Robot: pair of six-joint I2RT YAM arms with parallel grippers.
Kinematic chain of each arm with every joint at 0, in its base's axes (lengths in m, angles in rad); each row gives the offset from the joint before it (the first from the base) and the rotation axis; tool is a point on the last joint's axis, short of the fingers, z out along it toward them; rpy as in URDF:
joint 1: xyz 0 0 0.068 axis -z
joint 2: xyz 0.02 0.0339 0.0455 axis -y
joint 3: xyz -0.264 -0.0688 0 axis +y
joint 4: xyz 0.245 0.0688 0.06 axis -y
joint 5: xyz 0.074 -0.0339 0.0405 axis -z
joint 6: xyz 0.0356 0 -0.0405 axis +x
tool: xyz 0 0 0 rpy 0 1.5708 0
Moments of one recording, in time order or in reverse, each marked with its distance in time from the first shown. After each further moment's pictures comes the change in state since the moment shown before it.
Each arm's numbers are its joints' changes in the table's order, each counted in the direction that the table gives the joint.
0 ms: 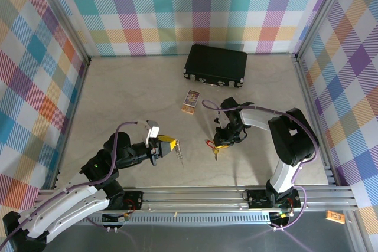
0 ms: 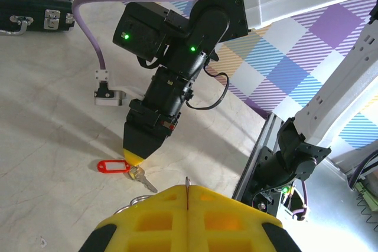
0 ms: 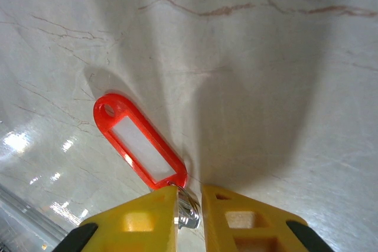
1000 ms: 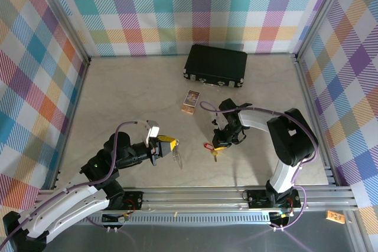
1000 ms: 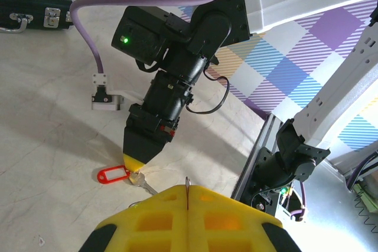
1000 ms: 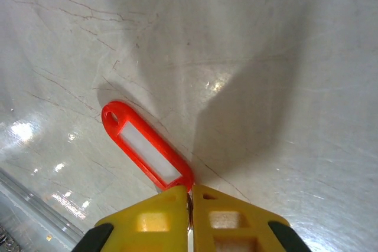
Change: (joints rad) left arm 0.000 -0.001 0.000 0.000 0.000 -0.011; right arm -0.023 0.002 0.010 0.014 -0.031 -0.007
